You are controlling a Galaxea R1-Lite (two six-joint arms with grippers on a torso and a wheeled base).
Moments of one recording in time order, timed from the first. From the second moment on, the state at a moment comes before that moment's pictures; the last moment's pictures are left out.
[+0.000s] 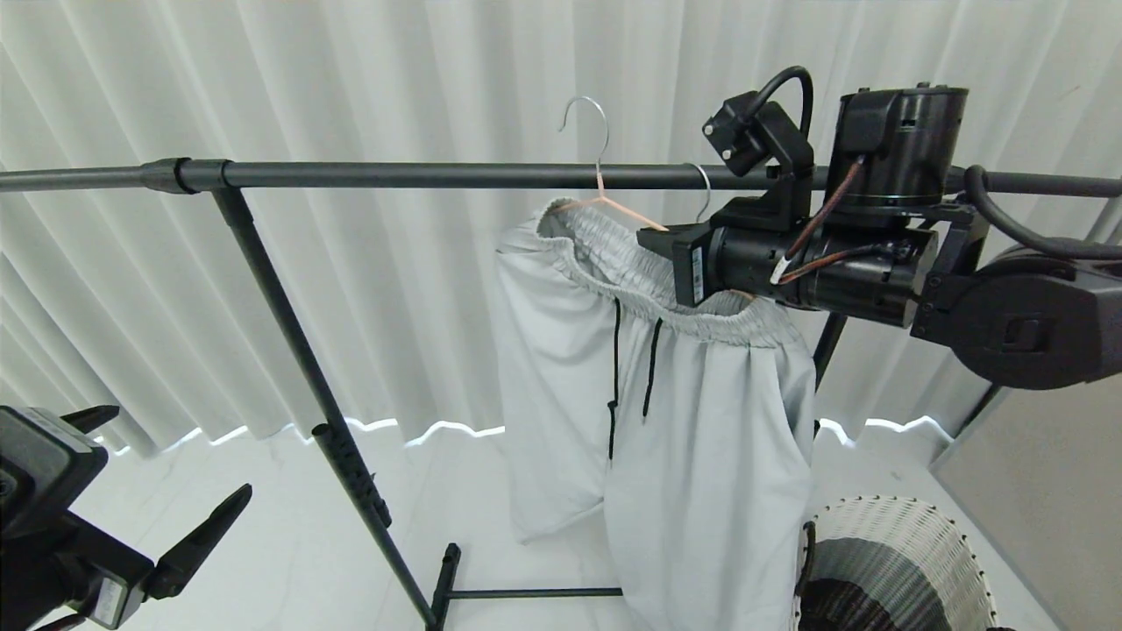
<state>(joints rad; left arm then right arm) -0.12 0.90 -0.30 -0.39 0.02 0.66 0.72 1.82 -1.40 -0.34 0.13 -0.10</state>
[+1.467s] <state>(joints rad) -0.20 0.90 -0.29 -0.39 0.02 0.66 0.69 1.96 -1.46 -0.39 0.01 -0.06</state>
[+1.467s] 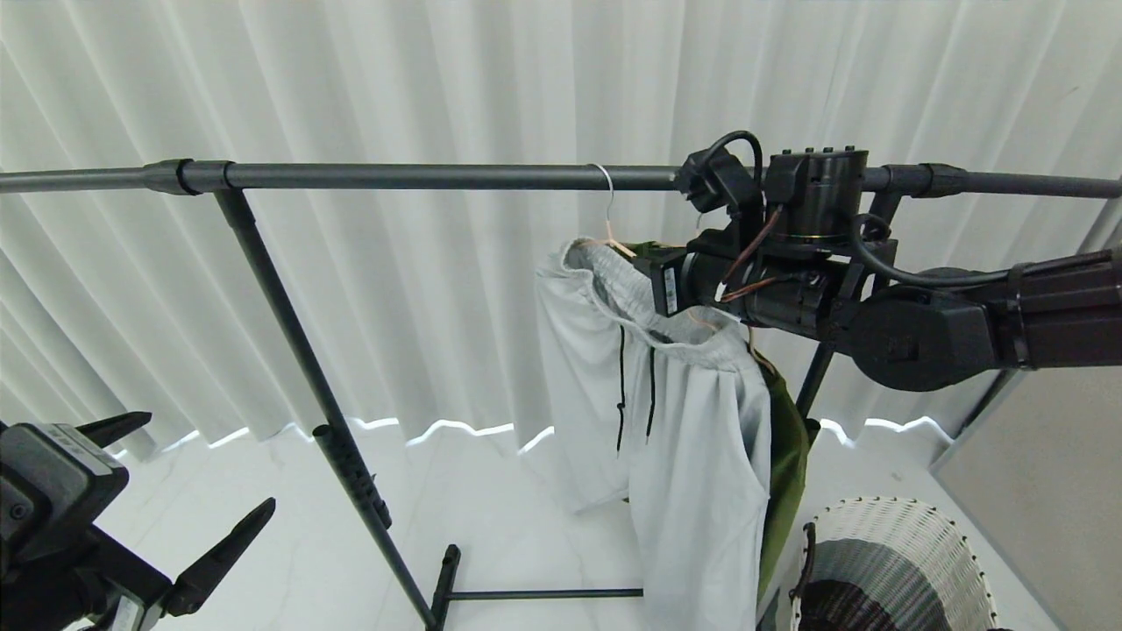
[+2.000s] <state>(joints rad) -0.19 0.90 -0.29 -0.39 0.03 0.66 0.72 1.90 -1.41 -0.50 0.01 -0.06</state>
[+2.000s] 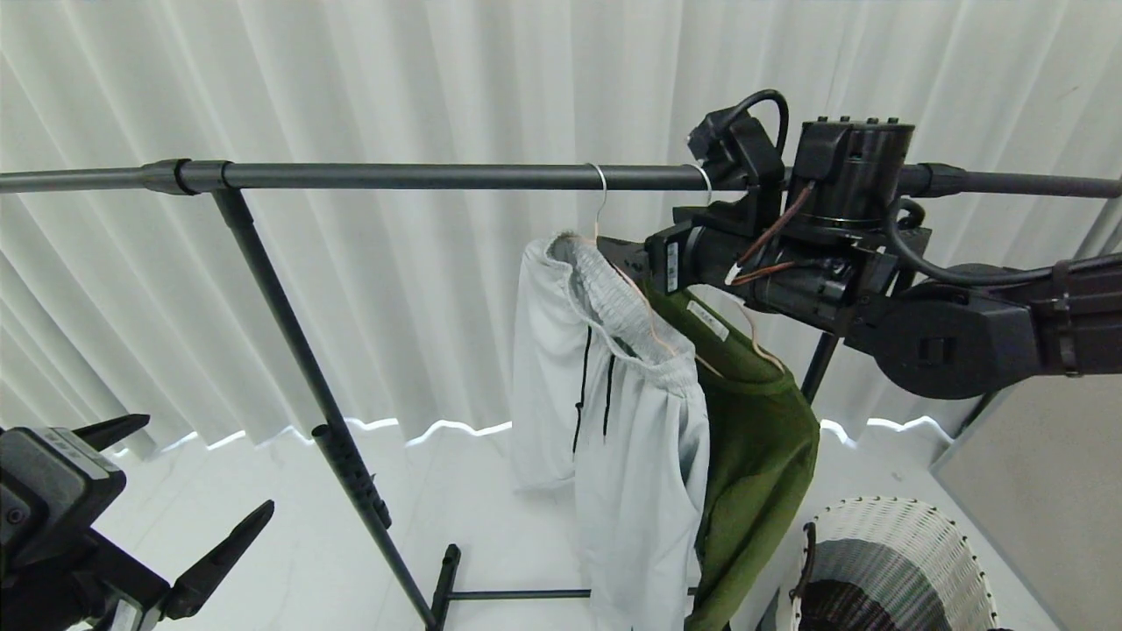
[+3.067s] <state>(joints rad) 0.10 0.68 -0.15 -0.39 0.05 0.61 0.23 0.97 -0.43 -0.36 -0.03 -0.17</state>
